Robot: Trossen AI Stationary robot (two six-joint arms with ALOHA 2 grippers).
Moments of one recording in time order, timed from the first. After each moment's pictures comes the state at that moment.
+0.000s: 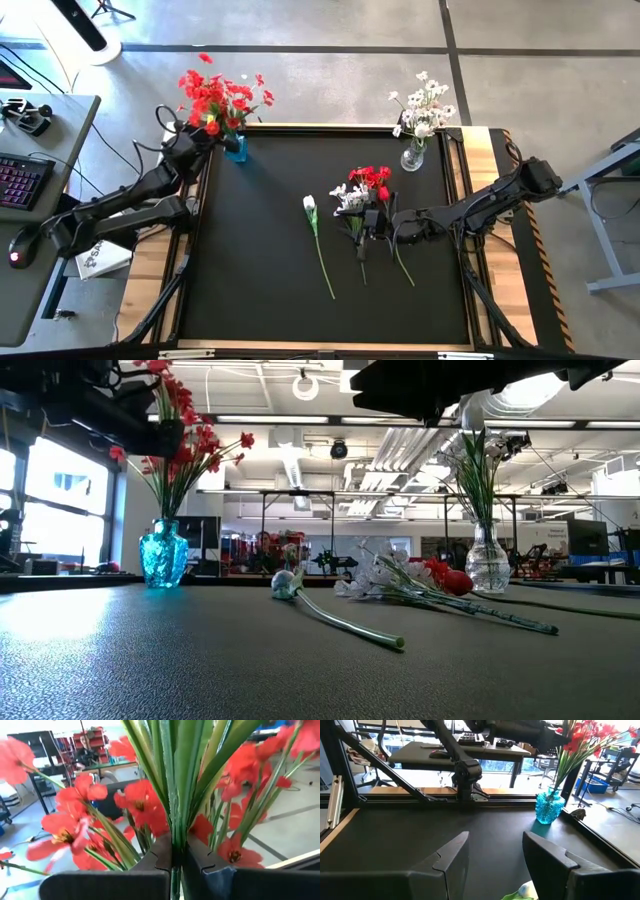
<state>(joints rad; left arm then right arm) 0.67 0.64 0.39 0.21 -0.64 0.10 0.31 1.44 0.71 0.59 0.51 -0.02</state>
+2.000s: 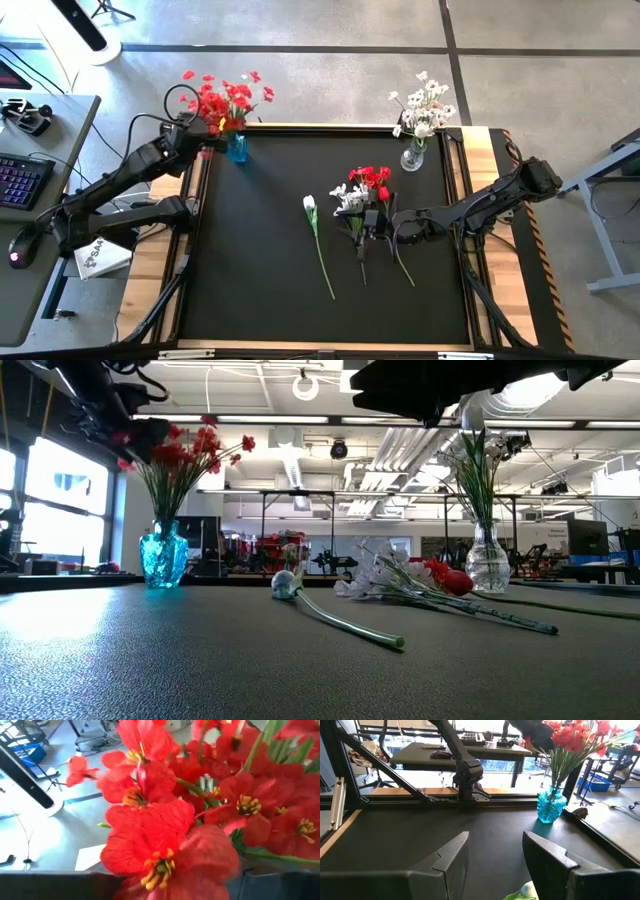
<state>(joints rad) 0.68 0.75 0.78 -0.70 -0.77 -0.27 0.31 1.44 0.71 0.59 0.50 0.00</state>
